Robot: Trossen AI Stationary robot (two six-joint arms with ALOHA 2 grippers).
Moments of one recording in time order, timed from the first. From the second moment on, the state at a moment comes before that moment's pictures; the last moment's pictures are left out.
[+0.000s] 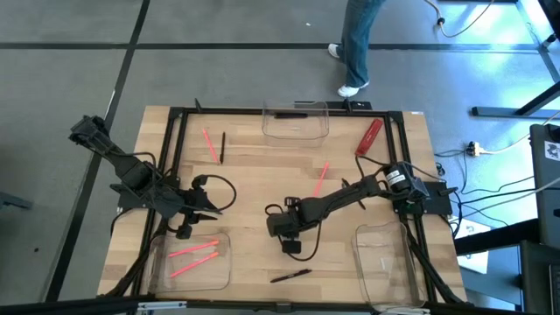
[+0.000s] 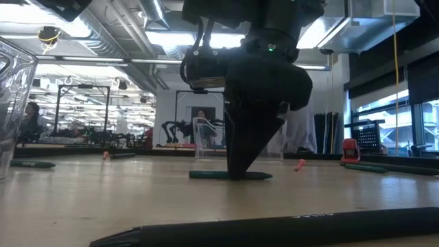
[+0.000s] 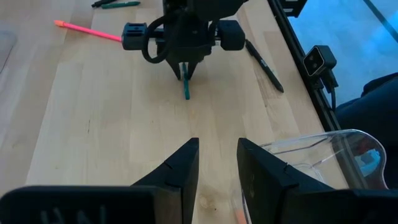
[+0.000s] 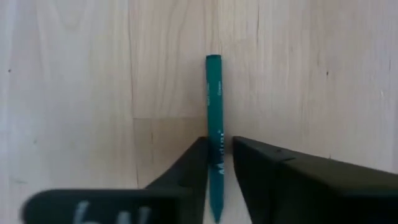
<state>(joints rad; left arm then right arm) -0.64 0.87 0.82 -0.68 -0.35 -0.42 0.29 2.21 1.57 -0.69 0.08 0.31</state>
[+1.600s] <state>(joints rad) -0.64 0.87 0.82 -0.68 -0.35 -0.41 0.28 2.06 1.56 -0.75 0.08 0.57</state>
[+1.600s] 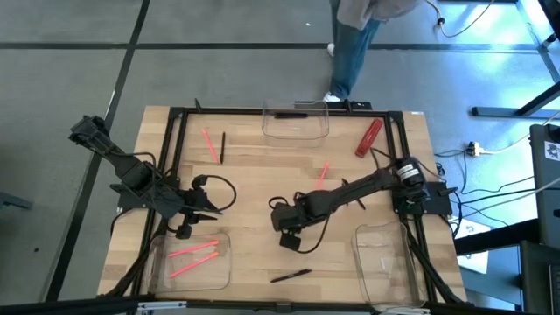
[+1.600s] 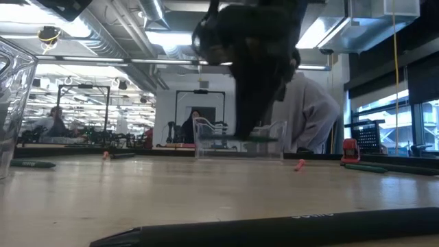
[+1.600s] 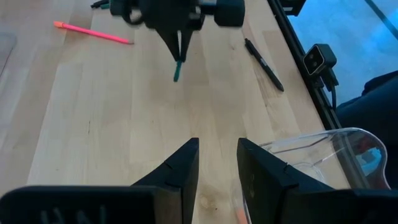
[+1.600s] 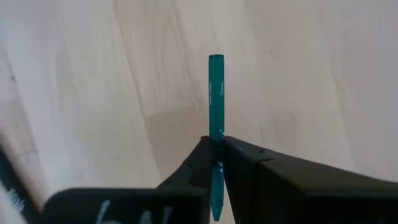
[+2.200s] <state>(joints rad) -0.64 0.91 0.82 -0.49 -0.35 -0.23 0.47 1.76 1.57 -1.14 0.23 1.00</state>
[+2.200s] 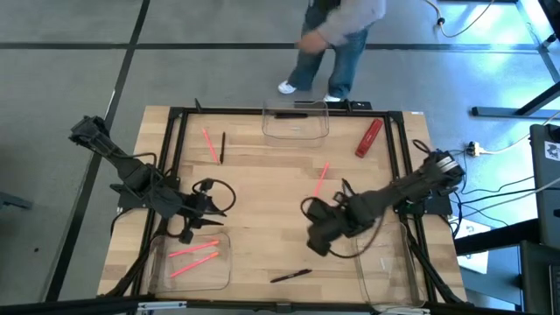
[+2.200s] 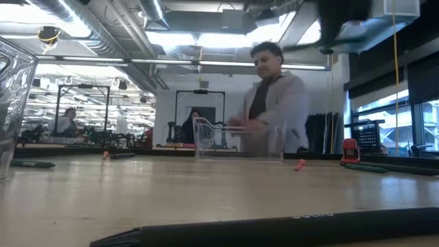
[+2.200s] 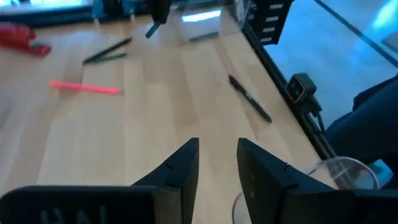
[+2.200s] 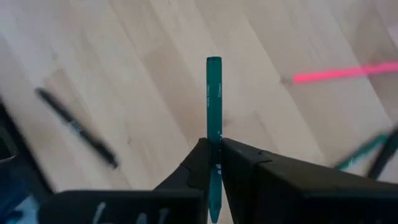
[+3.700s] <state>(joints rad) -0.63 1.03 0.82 -0.27 -0.25 0.06 0.98 1.67 1.22 -1.10 0.02 2.20</state>
